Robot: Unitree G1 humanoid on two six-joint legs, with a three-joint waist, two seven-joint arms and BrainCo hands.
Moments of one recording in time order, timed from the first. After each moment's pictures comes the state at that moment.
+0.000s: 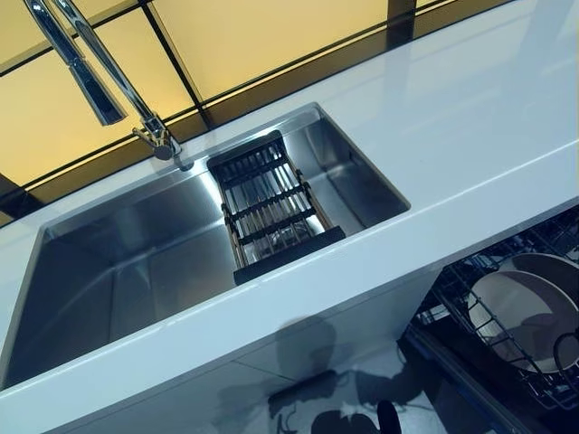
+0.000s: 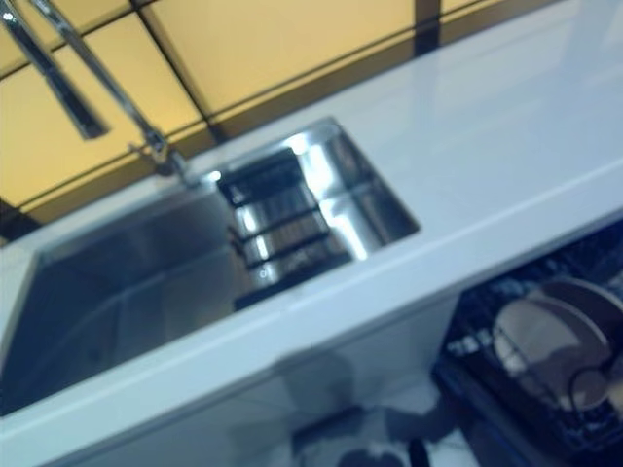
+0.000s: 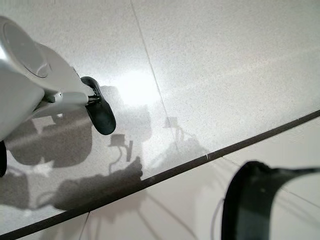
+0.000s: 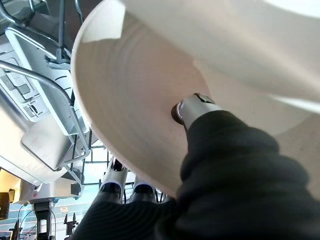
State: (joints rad) left arm -0.04 0.33 -0.14 1.01 -0.35 0.11 -0.09; right arm -0.41 -1.04 -0.03 0.67 -0.16 0.42 -0.17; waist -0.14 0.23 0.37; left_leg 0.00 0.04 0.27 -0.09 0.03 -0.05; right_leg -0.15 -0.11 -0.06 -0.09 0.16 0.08
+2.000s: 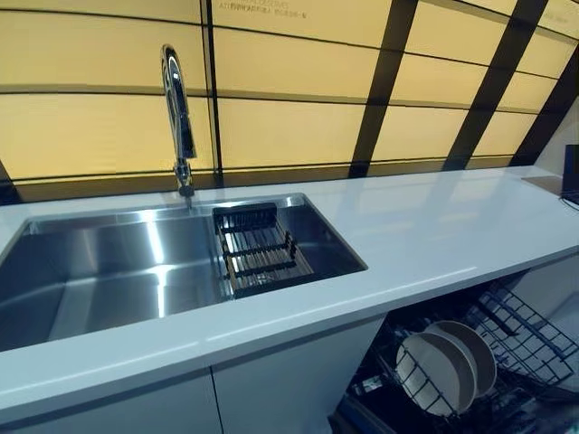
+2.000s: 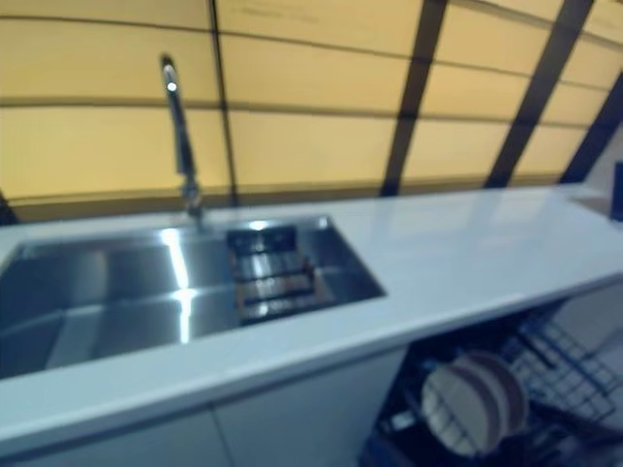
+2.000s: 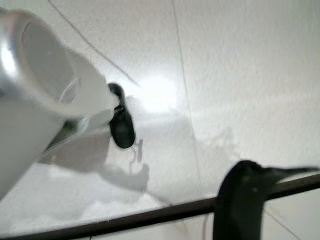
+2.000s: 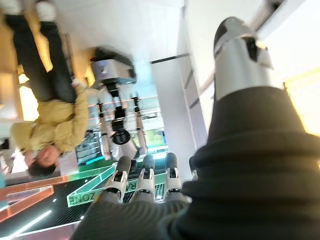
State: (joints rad) left arm -0.06 0.44 -0.13 1.18 -0.17 0.22 -0.07; right arm -0.26 -1.31 -0.18 0.79 -0.10 0.54 -0.06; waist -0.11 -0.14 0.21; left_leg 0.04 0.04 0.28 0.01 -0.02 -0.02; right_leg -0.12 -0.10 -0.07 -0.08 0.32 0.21
